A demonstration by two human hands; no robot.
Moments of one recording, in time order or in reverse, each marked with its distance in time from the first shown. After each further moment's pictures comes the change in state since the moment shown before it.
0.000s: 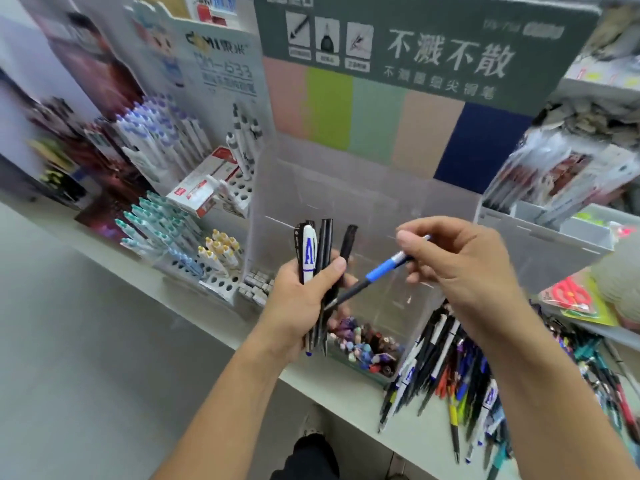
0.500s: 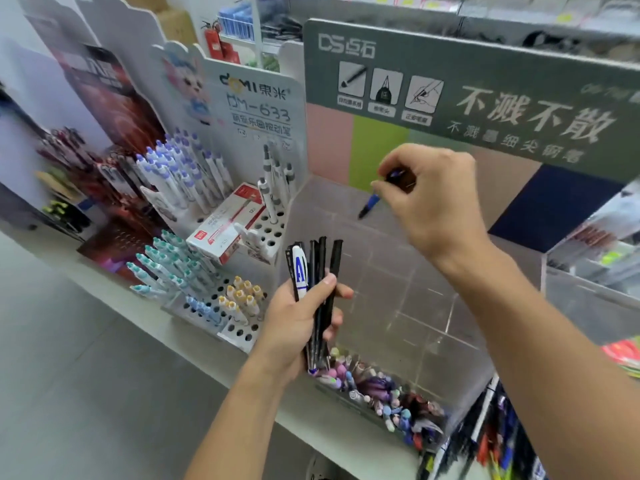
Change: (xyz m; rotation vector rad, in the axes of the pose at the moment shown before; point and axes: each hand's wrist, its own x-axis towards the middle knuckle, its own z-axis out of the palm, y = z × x) left_hand 0.058 0.024 -0.053 -0.120 0.015 -0.006; right_hand 0.126 -0.046 0.089 -0.834 0.161 -0.712
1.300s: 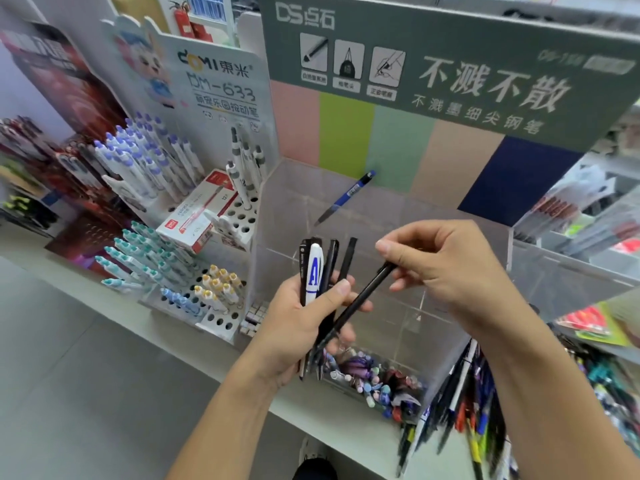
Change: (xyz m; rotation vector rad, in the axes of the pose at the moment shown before) left_hand -0.024 -0.003 0.023 0.130 -0.240 -0.036; right_hand -0.084 0.011 -0.039 0.730 -0.341 0.713
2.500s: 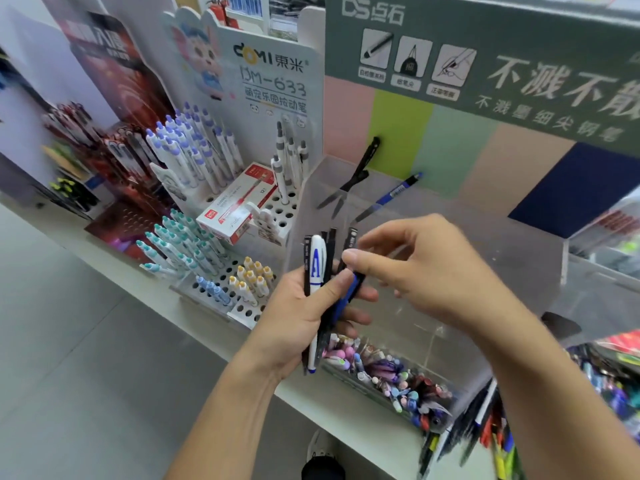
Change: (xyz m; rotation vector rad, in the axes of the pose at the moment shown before) left_hand -0.005 0.006 -0.036 -0.054 0.041 0.064; right_hand 0.006 -0.024 0.053 -0.540 -0.125 -0.155
